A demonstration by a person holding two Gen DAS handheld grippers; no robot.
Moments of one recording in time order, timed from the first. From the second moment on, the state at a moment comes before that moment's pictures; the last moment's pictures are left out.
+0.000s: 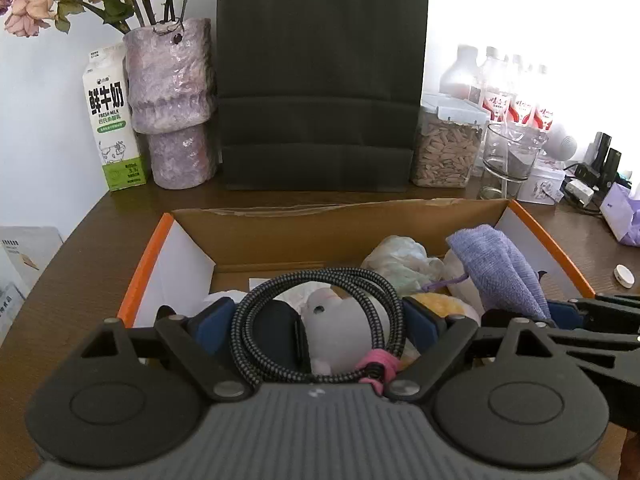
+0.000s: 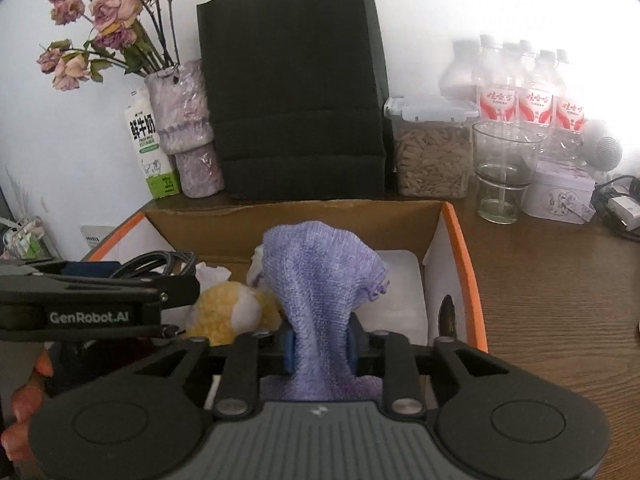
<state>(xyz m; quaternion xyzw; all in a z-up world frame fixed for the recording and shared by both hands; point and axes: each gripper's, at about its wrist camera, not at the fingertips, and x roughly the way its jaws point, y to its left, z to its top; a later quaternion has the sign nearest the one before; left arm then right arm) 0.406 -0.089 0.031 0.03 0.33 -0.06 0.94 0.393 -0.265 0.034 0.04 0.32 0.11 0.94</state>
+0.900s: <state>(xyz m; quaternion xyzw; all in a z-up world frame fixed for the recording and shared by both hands) 0.311 -0.044 0.089 0.00 0.27 -0.02 0.96 0.313 -0.264 0.090 0.02 0.28 0.10 0.95</state>
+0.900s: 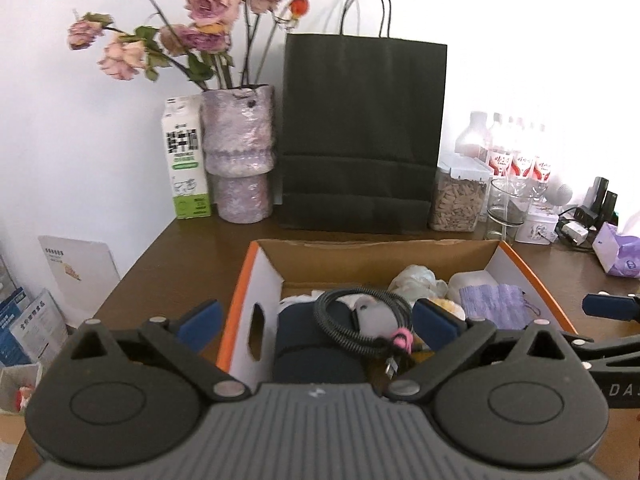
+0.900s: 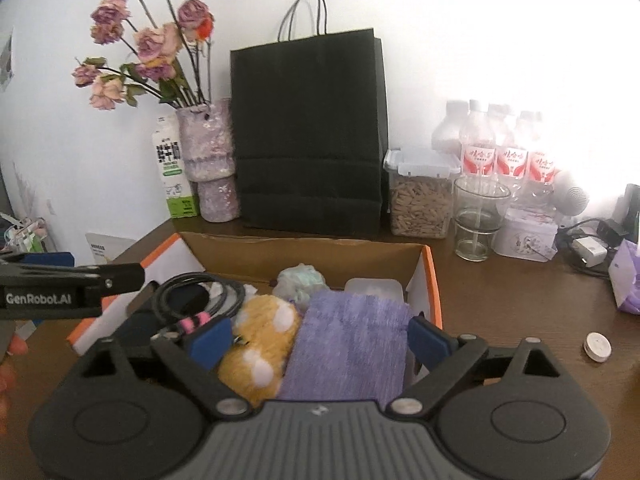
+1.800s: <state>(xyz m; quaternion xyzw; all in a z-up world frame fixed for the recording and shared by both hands) 0.150 0.038 0.024 -0.05 0.30 0.01 0.95 0.156 -0.222 0.021 0.03 0.36 0.13 0.93</state>
